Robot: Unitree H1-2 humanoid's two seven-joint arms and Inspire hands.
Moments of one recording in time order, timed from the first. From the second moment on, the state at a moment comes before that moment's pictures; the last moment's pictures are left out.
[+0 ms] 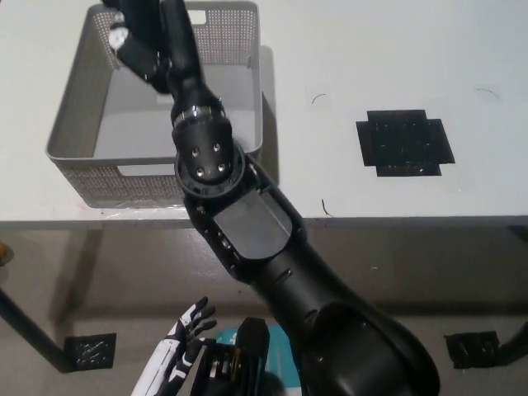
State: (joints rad) left_arm 0.07 0.14 -0.13 0.20 0.08 -0.43 -0.10; right_arm -1.15 0.36 0.15 0.89 -0.08 -0.09 -0.43
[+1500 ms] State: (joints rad) left_arm 0.05 0.16 -0.16 0.18 0.10 -0.43 -0.16; right_arm -1.13 0.30 0.04 1.18 -0.05 -0.33 -0.39
